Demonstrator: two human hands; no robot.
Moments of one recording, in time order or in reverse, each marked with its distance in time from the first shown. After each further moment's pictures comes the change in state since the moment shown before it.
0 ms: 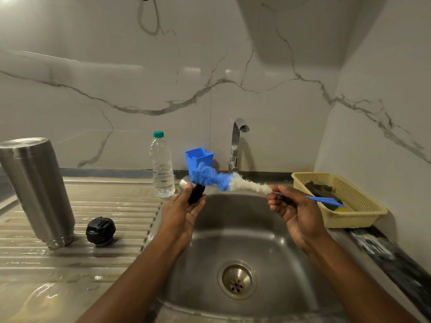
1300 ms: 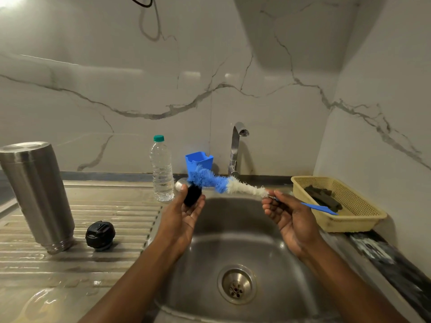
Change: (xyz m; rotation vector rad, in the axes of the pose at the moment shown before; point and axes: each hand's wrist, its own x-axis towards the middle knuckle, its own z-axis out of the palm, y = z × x) left_hand 0.004 0.003 -0.002 -0.170 0.000 -0.042; right_hand -0.007 0.005 0.005 0.052 0.015 0.062
